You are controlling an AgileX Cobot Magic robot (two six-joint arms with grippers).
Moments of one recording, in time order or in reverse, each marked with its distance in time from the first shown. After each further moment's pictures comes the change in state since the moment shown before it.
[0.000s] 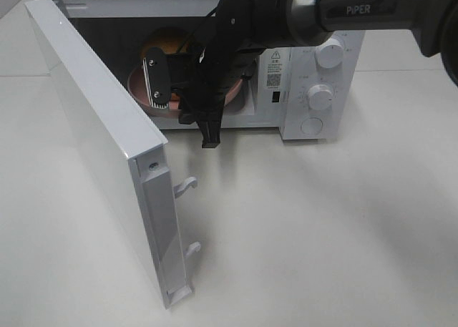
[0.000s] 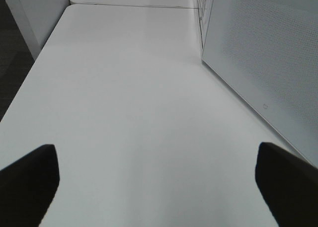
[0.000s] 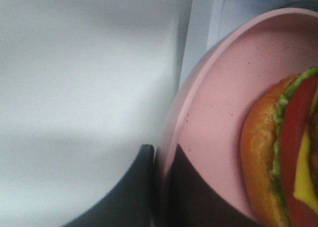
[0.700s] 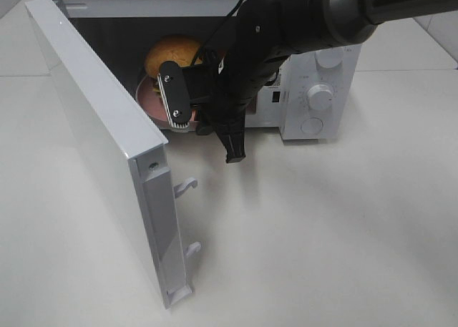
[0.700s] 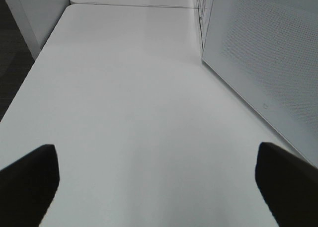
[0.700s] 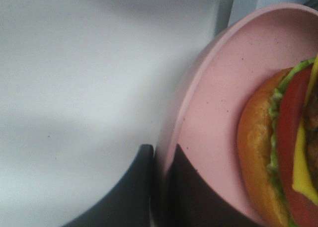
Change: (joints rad) left arm 0.000 0.000 0.000 0.000 0.000 0.000; right arm 0.009 -0.168 0.256 -0.068 -0.090 -0.001
